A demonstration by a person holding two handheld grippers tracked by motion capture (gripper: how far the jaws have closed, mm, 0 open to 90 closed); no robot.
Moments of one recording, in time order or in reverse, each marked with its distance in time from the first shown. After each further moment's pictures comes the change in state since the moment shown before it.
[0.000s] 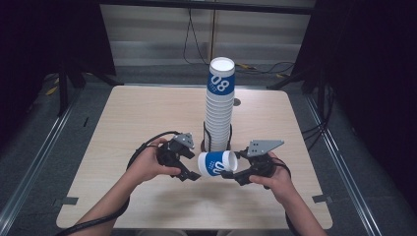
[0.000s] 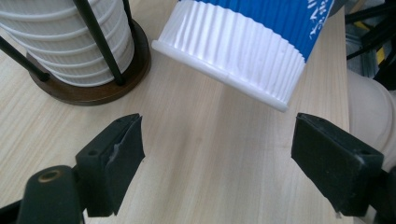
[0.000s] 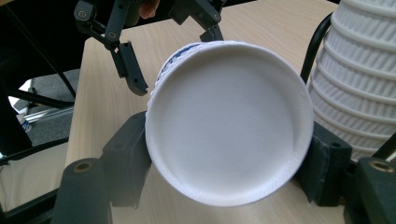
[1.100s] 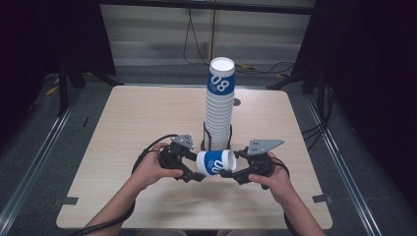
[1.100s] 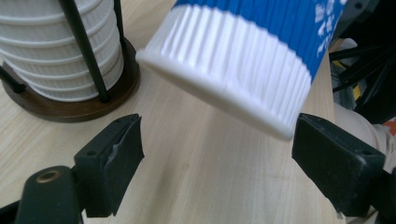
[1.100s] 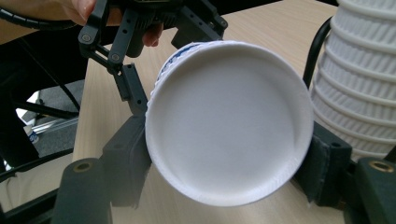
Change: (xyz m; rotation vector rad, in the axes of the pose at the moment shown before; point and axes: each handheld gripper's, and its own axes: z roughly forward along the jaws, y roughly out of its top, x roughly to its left) left arm 0.000 -0.008 0.016 -0.149 -0.069 -0.078; right arm -0.001 0.000 0.003 -0.033 0.011 0.030
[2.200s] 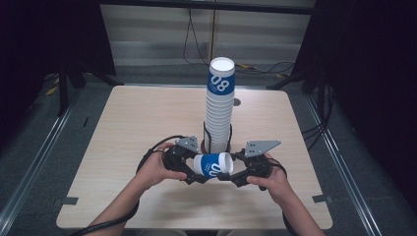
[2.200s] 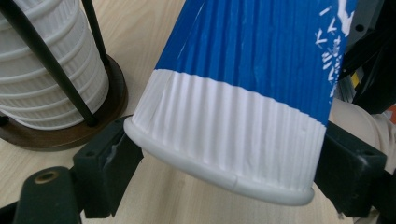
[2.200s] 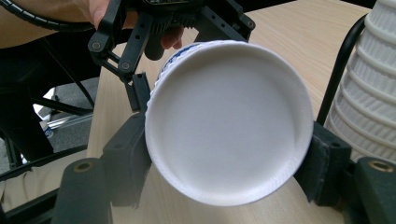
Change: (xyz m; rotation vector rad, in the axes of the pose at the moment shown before) left arm -0.004 0.006 0.008 0.001 -0.024 0.095; right arm 0.004 0.000 0.006 0.003 0.052 -0.009
